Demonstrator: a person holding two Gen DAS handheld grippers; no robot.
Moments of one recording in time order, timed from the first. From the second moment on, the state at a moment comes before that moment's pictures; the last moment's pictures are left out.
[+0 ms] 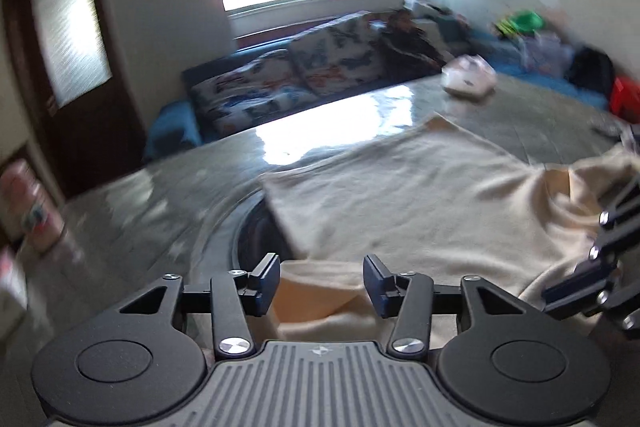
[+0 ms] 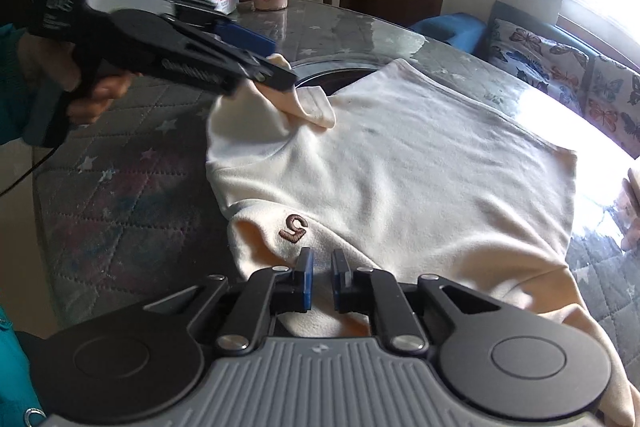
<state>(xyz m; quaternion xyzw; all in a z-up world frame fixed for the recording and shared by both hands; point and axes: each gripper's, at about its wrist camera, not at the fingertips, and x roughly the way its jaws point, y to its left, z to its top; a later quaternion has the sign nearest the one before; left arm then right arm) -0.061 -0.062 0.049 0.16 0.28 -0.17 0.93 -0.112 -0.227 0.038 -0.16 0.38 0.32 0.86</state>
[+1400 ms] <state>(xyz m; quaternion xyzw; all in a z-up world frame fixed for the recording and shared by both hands) -0.172 0.147 0.034 -0.13 0.30 0.10 0.94 -0.112 -0.221 0.042 -0.18 0.38 0.29 0.86</state>
